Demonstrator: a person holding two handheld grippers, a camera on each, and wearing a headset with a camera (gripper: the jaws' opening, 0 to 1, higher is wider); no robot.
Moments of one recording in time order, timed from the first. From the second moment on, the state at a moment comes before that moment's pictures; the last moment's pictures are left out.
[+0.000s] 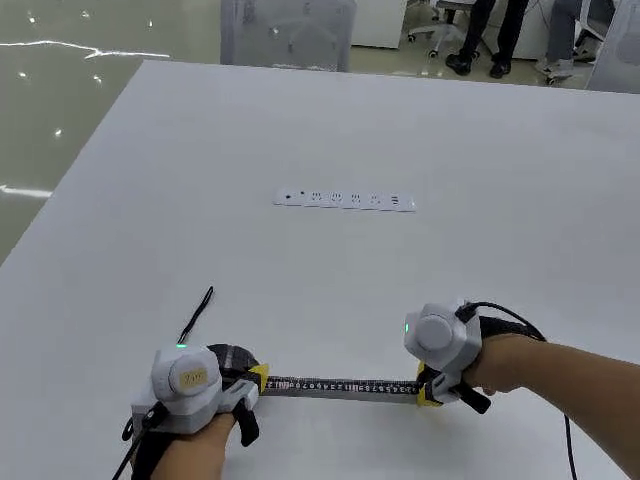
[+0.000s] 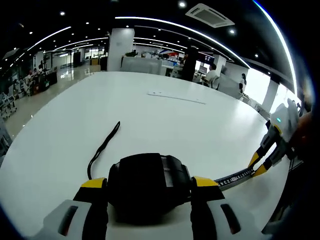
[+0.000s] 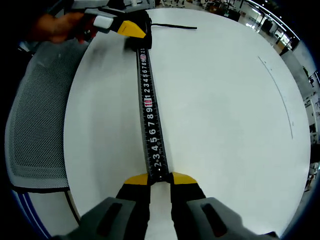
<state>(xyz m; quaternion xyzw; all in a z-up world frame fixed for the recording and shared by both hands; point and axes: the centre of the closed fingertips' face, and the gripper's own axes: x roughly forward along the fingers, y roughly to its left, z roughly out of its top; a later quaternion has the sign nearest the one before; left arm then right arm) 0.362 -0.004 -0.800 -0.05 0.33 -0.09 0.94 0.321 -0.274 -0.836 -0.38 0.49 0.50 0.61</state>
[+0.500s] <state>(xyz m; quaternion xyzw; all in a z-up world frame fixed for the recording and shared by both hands) 0.361 -0.003 -0.804 -0.03 0.35 -0.08 0.93 0.320 -0.273 -0.834 -0.37 0.48 0.50 0.62</state>
